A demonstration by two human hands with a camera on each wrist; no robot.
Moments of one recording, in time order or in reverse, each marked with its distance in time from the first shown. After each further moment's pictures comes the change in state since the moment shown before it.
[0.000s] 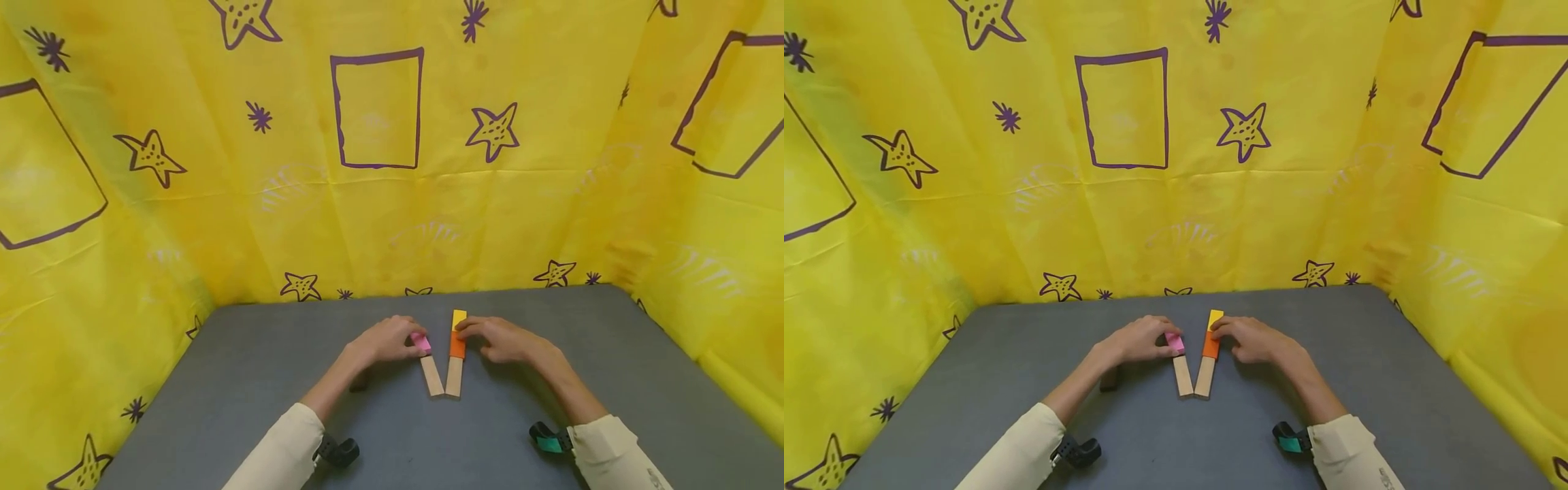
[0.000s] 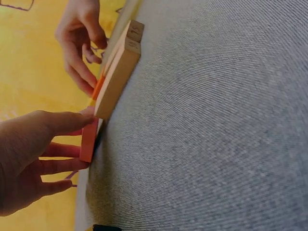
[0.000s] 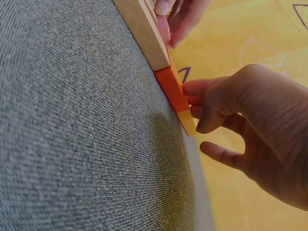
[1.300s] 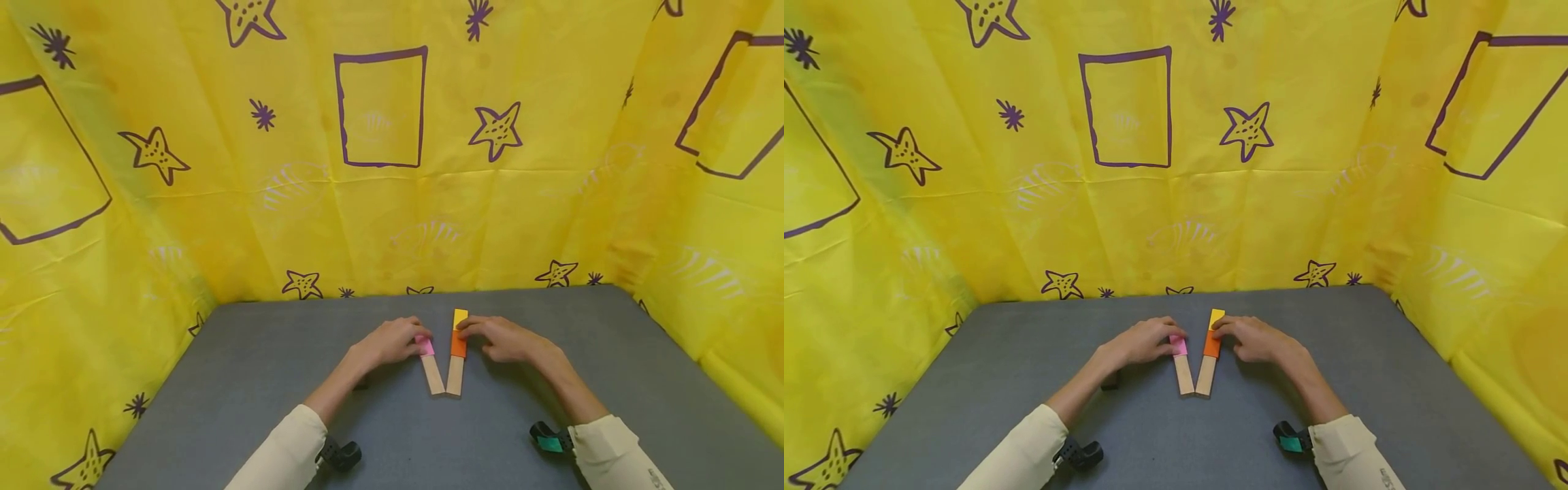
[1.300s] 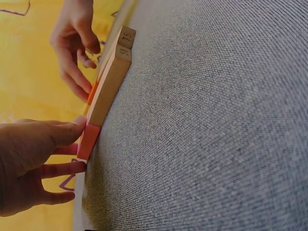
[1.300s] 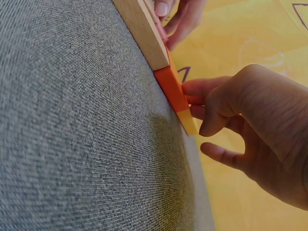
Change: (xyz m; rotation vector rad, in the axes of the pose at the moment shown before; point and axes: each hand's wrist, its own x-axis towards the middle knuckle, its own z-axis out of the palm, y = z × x) left_hand -0.002 0.005 0.007 0.039 0.041 0.043; right_hand 0.000 -0.003 -0.001 0.025 -0.021 0.049
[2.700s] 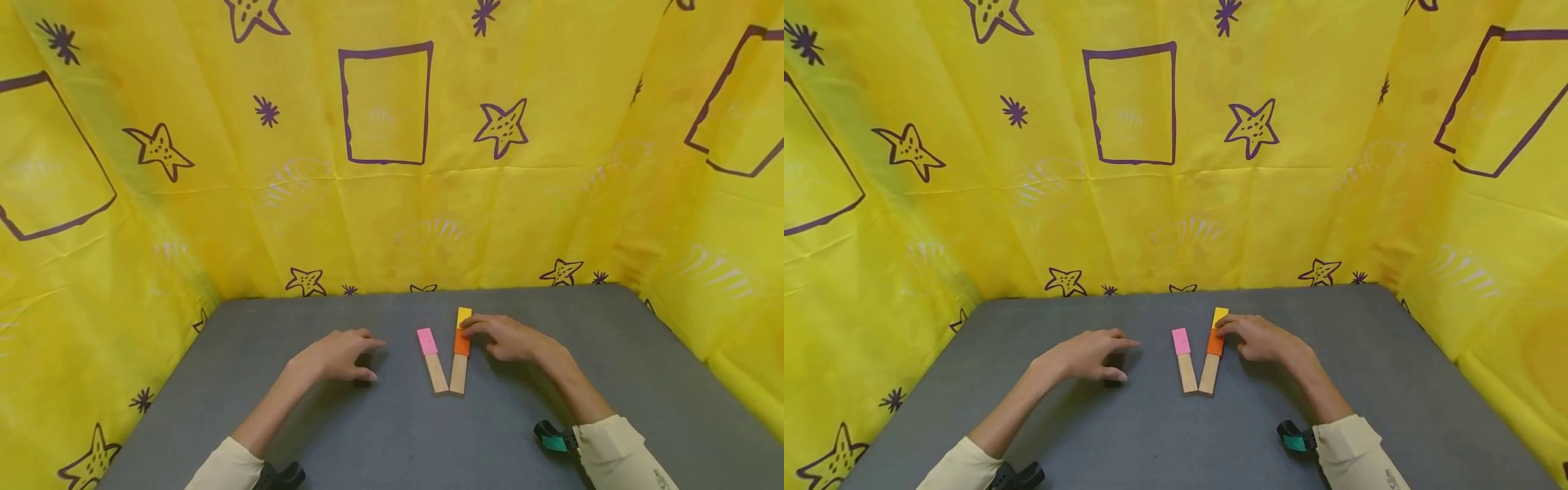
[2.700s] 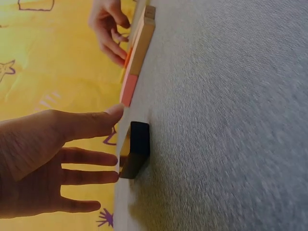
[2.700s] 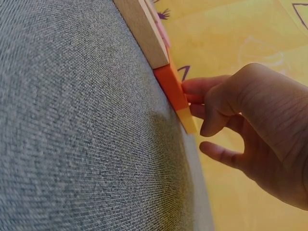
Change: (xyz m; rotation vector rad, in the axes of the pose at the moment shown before) left_hand -0.092 -0.025 -0.041 0.032 -0.158 -0.129; right_hand -0.001 0.002 0.000 0.001 0.004 -0.009
